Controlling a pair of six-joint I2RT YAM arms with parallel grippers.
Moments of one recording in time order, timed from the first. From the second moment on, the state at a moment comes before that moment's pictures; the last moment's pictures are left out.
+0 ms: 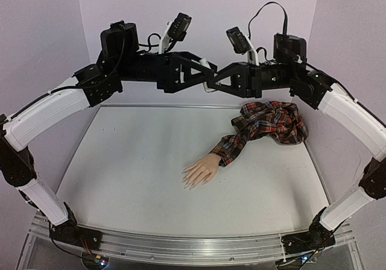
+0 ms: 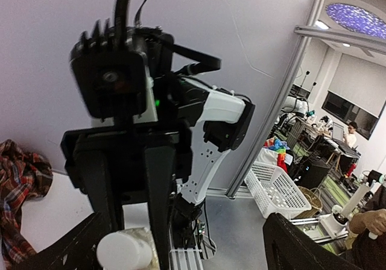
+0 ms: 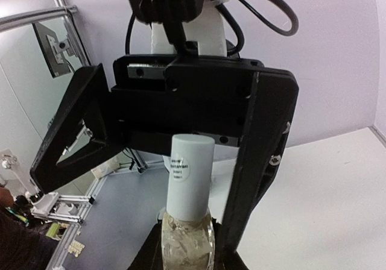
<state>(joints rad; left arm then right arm) -0.91 1.58 1.74 -0.05 0.90 -0.37 0.71 1.50 1.66 -0.27 -1.02 0.18</state>
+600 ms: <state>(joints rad) -0.91 1.45 1.53 -0.02 0.54 -0.45 0.78 1.35 1.61 -0.37 -0.61 -0.08</state>
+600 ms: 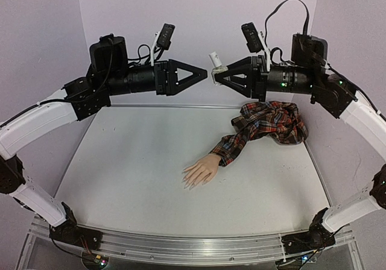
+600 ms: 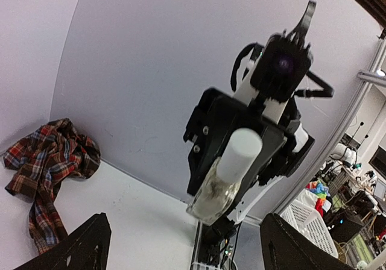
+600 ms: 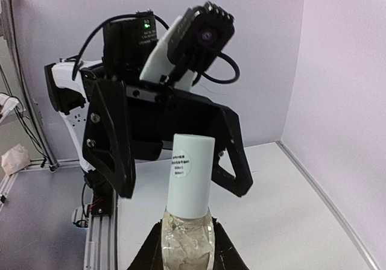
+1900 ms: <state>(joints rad) -0.92 1.53 1.69 -0.06 0.44 -0.50 0.86 1.37 1.56 -0.35 -0.28 -0.14</state>
